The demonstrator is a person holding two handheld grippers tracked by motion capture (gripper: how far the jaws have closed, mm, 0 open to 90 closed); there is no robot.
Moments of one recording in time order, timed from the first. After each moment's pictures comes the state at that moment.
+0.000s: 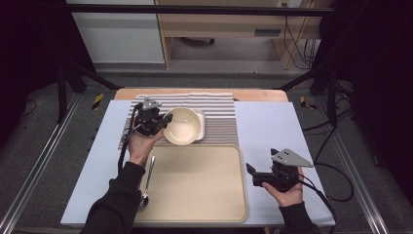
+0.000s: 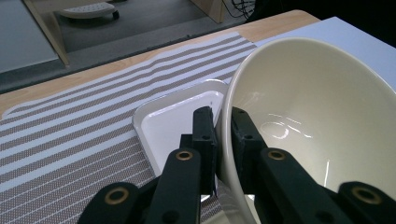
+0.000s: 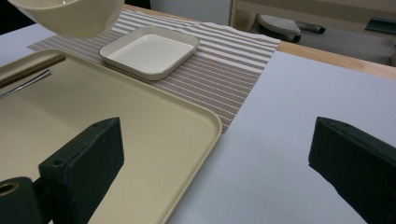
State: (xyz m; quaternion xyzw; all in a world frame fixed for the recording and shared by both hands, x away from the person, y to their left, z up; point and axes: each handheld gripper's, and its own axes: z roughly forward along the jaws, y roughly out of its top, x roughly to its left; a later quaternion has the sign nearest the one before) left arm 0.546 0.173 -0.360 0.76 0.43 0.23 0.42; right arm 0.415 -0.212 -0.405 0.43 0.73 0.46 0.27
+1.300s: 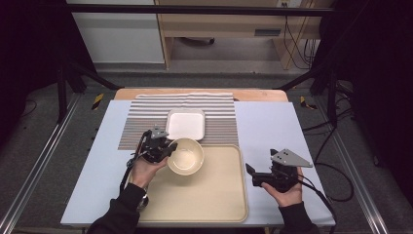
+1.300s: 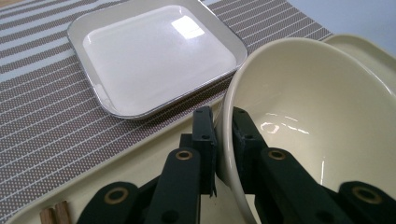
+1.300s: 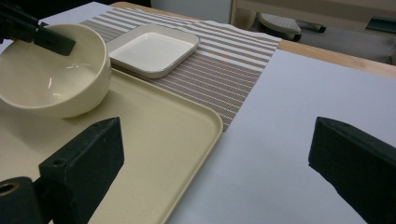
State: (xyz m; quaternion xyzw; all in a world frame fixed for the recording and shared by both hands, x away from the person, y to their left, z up) left arm 0.510 0.164 -0.428 0.81 0.42 0.18 0.38; right arm 0.415 -0.211 -0.407 0.42 0.74 0.45 0.27
